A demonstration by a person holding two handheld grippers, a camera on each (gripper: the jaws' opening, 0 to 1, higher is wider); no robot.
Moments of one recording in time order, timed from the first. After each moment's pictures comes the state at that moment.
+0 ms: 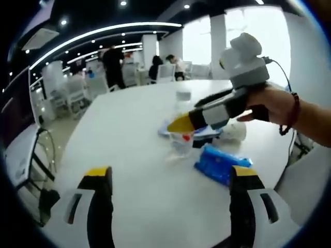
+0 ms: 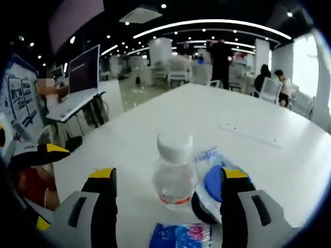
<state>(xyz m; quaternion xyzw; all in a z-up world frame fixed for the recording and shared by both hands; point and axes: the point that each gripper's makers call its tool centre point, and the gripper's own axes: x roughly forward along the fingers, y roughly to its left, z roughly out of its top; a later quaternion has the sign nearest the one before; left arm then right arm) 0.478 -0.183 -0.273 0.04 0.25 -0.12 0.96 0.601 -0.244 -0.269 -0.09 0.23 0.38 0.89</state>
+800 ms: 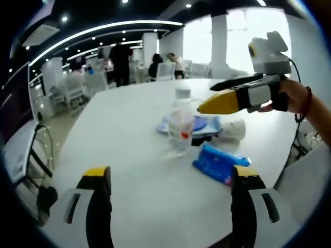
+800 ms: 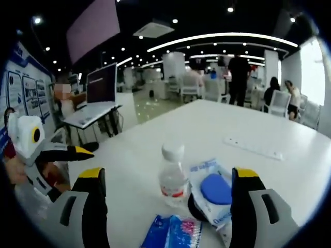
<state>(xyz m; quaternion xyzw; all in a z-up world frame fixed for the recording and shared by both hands) 0.476 -0.186 -0.278 0.03 0.26 -0.12 0.96 0.573 -0.281 -0.232 -0.08 0.18 0.44 0.88</state>
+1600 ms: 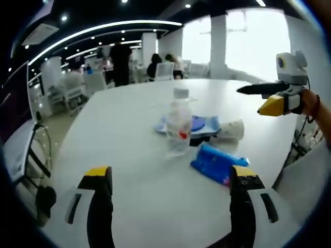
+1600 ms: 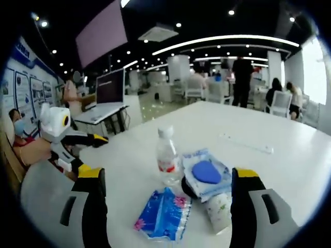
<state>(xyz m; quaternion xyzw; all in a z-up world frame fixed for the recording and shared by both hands) 0.477 -0.188 -0.279 0.03 0.26 -0.13 0.96 0.539 -0.354 -0.226 -0.06 0.17 0.45 0.87</state>
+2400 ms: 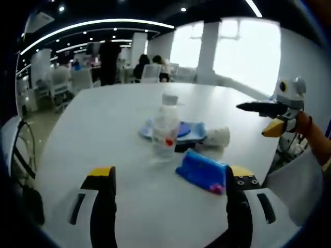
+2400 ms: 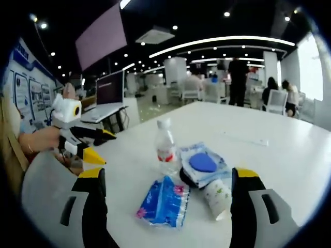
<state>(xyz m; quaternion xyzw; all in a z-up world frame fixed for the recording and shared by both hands) 0.488 -0.199 -0.270 -0.01 0.25 -0.20 0.95 0.518 -0.378 -0.235 -0.04 0.17 0.44 0.88</state>
